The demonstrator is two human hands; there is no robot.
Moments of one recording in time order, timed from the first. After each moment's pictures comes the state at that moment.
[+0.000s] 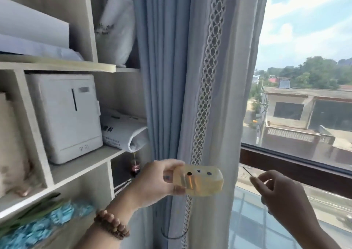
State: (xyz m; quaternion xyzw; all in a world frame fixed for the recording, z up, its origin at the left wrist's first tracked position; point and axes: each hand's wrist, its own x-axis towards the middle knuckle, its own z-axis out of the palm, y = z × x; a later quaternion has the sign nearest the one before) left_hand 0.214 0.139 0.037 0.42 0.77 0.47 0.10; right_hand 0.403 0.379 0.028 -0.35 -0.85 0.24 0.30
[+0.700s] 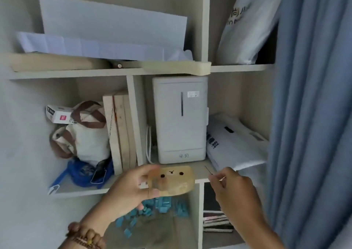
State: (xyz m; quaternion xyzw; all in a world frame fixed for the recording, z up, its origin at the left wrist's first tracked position) left_hand 0.114 0.003 0.029 -0.09 0.86 0.49 -0.10; right_hand 0.032 0.242 0.017 0.11 -0.92 0.36 0.12
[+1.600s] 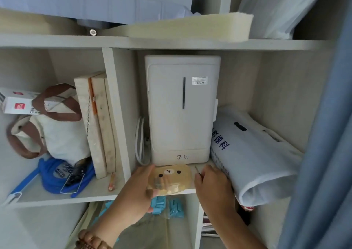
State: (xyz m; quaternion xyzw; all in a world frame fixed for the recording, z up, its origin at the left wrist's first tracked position) left_hand 0.019 -0.006 -0.019 -0.19 0.85 0.48 -0.09; right_hand -0.091 0.157 -0.054 0.15 -0.94 0.23 0.20
